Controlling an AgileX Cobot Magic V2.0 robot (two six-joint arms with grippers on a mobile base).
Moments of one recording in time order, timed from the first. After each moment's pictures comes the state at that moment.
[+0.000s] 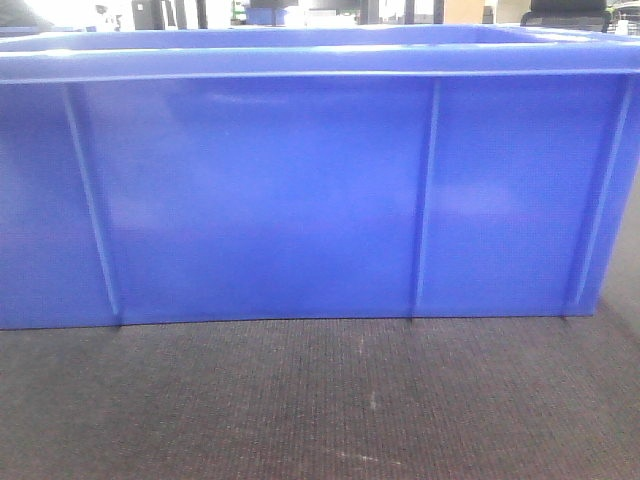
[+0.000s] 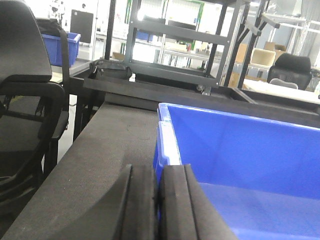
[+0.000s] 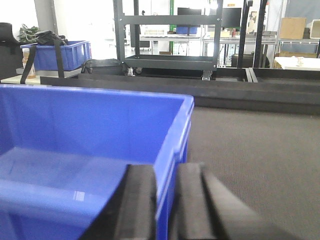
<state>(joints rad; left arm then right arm) 0.04 0.29 -0.27 -0.10 0.00 -0.05 0.28 0.37 -0.27 -0.05 -0.04 0.09</state>
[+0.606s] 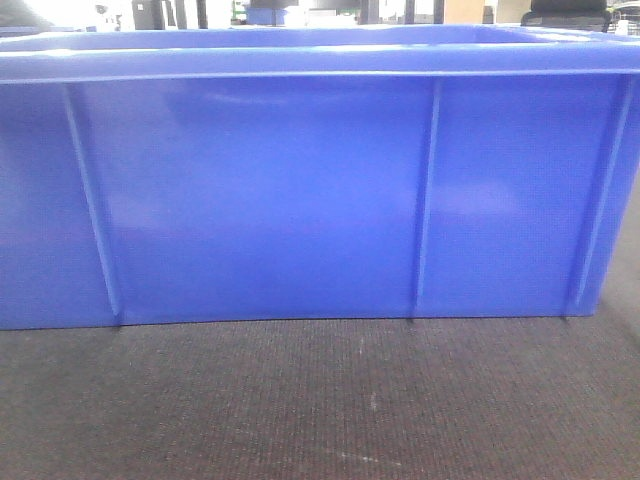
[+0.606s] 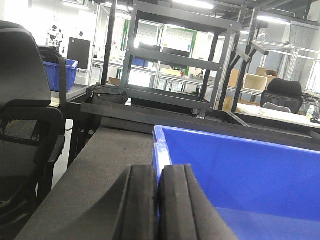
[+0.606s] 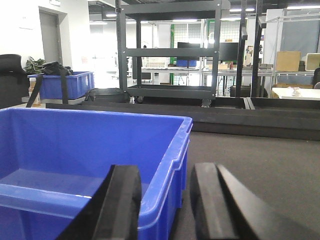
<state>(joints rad) 0.04 0.20 -0.26 -0.10 -0.01 -0.05 0.28 0.20 -0.21 -0.05 -0.06 0.09</state>
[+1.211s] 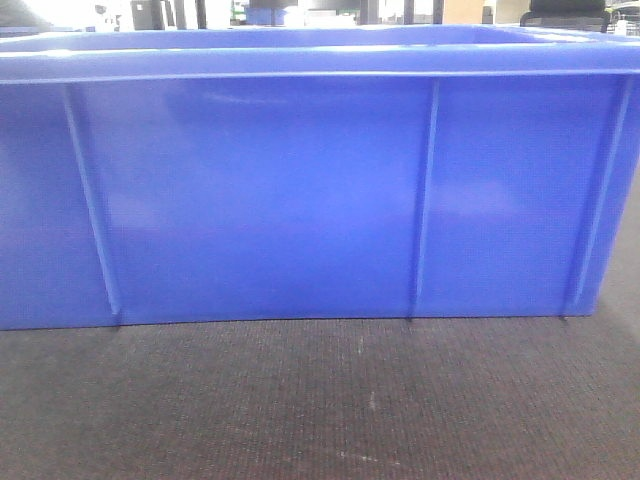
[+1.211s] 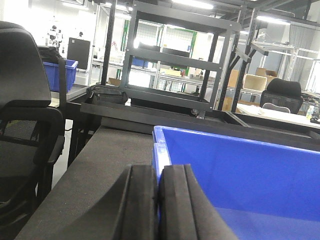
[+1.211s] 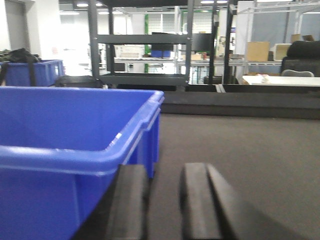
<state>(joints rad) 0.04 0.20 -0.26 -0.10 -0.01 -0.05 0.17 0.05 -0.04 -0.05 -0.05 0.09</state>
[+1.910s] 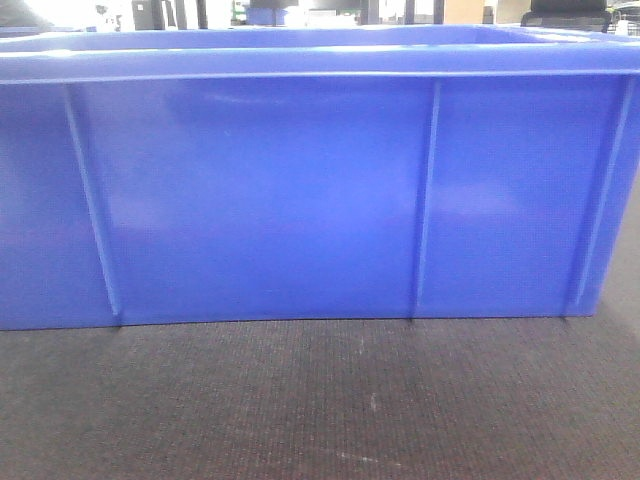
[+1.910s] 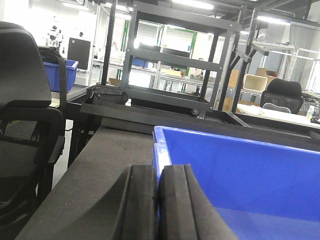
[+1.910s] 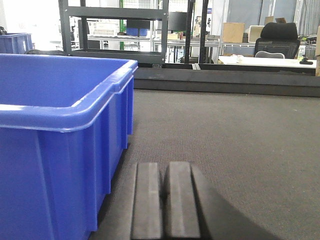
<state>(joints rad) 0.04 0.20 -0.26 -0.10 -0.01 -0.05 0.10 0.00 0.00 -0.04 0.03 0.04</state>
